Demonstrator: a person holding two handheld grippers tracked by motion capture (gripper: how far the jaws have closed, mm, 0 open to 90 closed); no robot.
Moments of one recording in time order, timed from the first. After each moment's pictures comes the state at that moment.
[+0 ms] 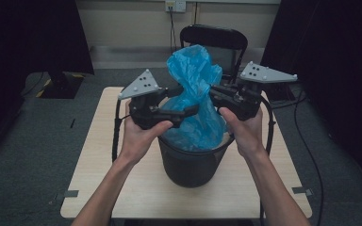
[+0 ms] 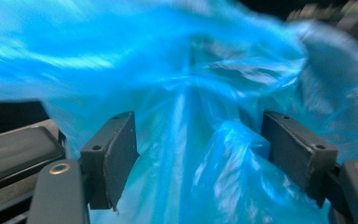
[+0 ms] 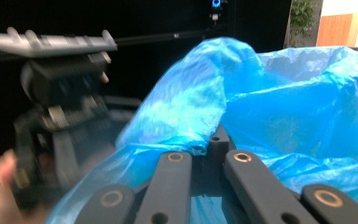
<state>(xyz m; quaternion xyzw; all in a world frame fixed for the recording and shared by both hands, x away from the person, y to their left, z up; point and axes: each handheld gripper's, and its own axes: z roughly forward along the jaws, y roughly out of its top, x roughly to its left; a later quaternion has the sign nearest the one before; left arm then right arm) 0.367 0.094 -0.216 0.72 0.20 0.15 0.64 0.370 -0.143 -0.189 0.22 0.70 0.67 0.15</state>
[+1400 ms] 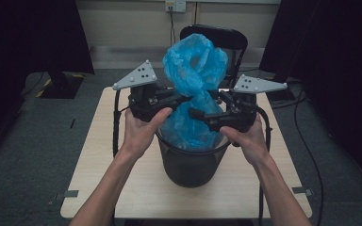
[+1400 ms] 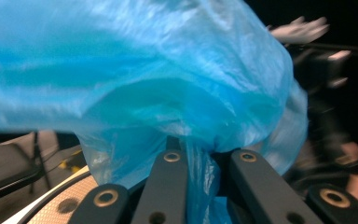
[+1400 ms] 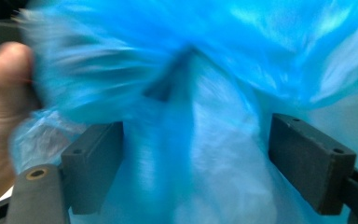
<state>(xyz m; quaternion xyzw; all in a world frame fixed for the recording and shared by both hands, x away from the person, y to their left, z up) 0.368 0.095 -0.195 0.71 0.17 0.11 0.67 0.373 -0.146 -0.217 0.22 0.73 0.63 0.12</state>
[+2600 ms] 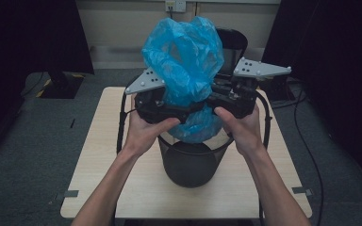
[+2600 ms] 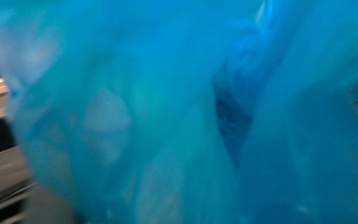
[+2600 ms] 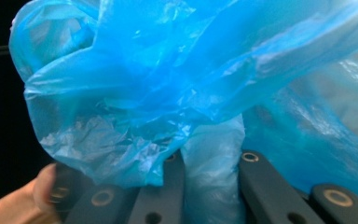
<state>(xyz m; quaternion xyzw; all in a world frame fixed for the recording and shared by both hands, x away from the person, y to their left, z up) 0.375 0.084 -0.207 0.72 0.17 0.16 0.65 0.368 -0.132 -0.178 0.20 0.72 0.66 0.11</state>
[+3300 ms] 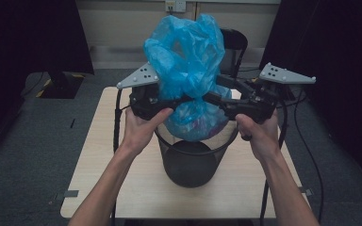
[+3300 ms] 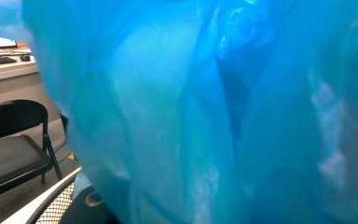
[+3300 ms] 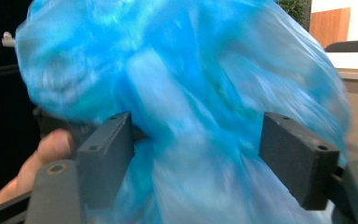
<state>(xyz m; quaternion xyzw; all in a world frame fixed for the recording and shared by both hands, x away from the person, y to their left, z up) 0.381 0.099 -0.205 0.72 0.17 0.13 0.66 0.368 -0.173 -0.191 0.25 0.68 0.67 0.14</state>
